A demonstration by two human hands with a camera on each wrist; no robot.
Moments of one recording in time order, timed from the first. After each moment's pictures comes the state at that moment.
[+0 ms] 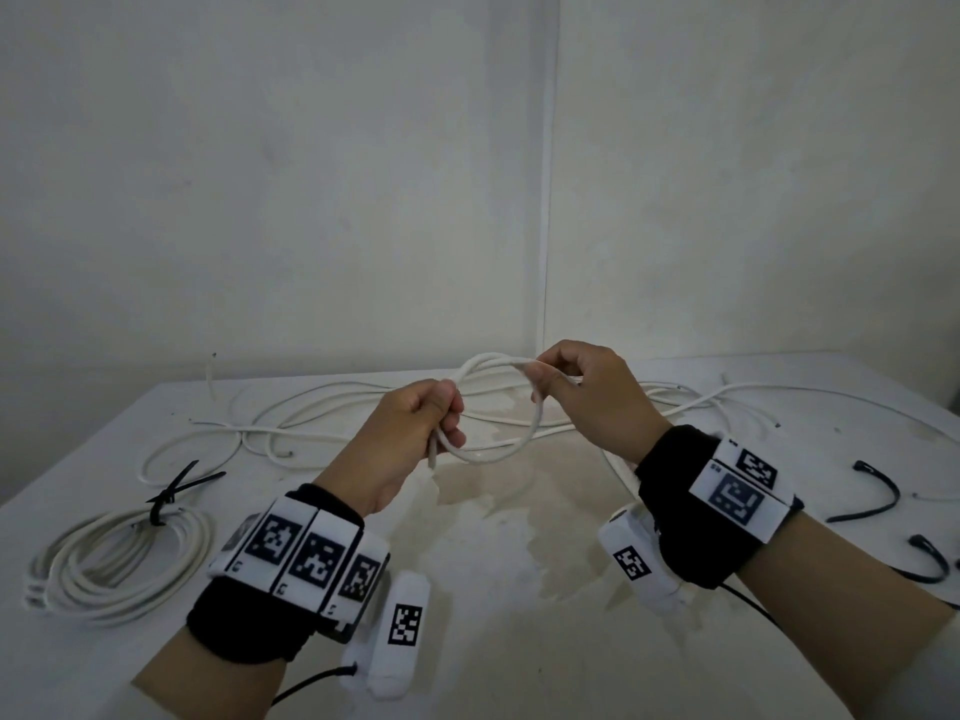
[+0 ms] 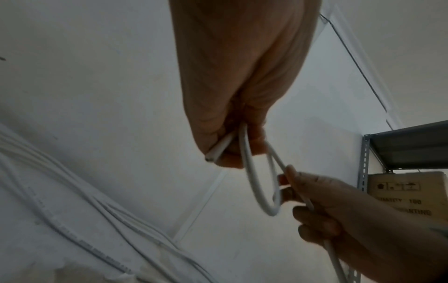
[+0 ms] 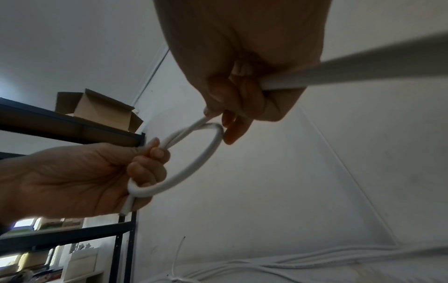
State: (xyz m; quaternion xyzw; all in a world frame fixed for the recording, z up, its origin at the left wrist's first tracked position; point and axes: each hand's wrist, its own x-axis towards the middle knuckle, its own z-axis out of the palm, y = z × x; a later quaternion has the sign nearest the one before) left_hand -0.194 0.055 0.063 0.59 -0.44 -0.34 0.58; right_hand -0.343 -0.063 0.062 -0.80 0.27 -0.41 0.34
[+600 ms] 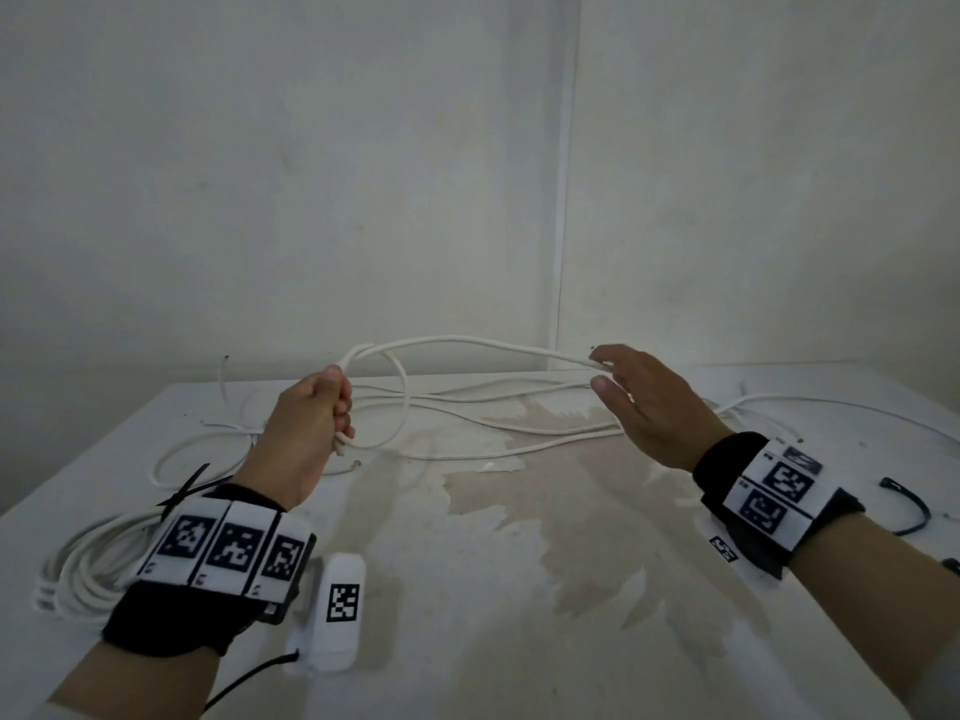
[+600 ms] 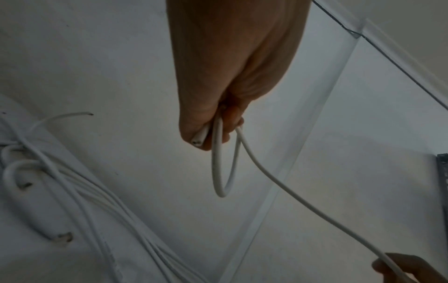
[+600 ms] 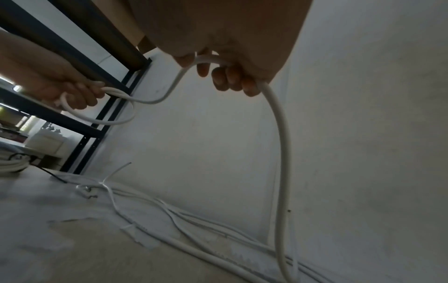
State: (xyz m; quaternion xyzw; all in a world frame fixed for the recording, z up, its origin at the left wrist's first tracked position) left_hand -0.119 0.068 0.060 0.64 -0.31 -0.22 0.67; right_hand -0.374 -0.105 0.044 -0.90 0.23 -0.35 0.08
